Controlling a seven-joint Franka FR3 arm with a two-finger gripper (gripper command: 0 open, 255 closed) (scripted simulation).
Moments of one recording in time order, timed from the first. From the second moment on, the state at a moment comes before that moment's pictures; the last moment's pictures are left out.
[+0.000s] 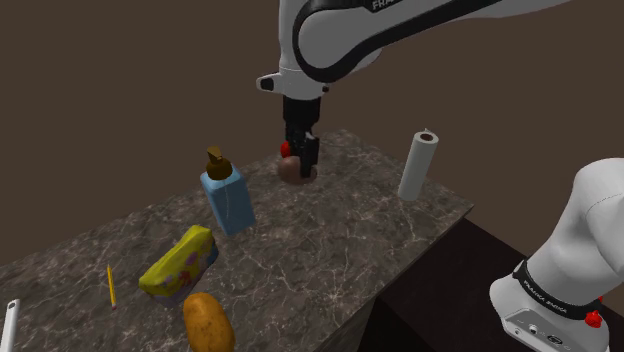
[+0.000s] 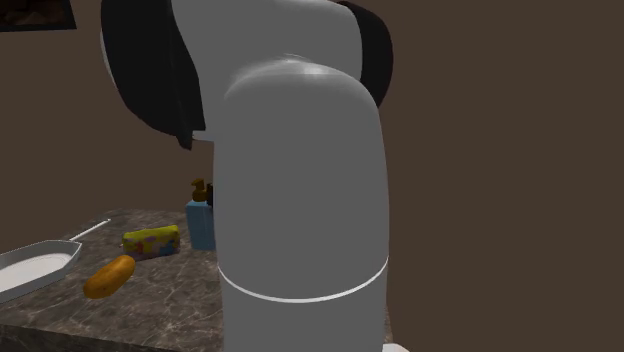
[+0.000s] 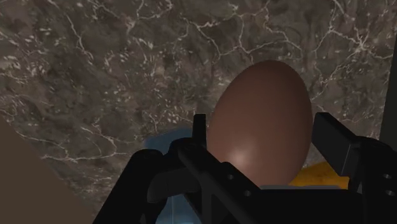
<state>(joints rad) 0.42 0.07 0.04 -1.93 0.17 2.01 -0.86</state>
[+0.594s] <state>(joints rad) 0.53 0.06 0.14 -1.95 0.16 2.05 -0.65</state>
